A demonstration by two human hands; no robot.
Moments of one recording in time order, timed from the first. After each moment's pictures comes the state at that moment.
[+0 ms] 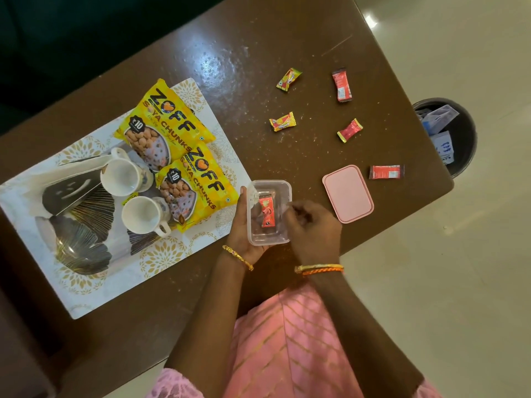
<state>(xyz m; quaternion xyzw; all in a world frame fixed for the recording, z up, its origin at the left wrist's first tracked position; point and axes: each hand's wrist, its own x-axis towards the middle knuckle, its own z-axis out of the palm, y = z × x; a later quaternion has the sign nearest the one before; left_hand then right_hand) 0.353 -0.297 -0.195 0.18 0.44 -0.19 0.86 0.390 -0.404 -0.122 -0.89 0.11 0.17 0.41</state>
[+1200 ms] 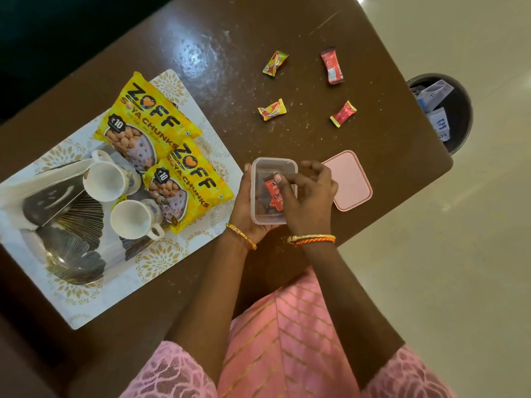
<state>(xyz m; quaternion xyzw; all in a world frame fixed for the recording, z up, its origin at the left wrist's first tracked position) 0.380 -0.294 -0.204 0.16 0.36 -0.25 0.88 0.413 -0.390 -0.135 -0.89 0.13 0.18 0.40</state>
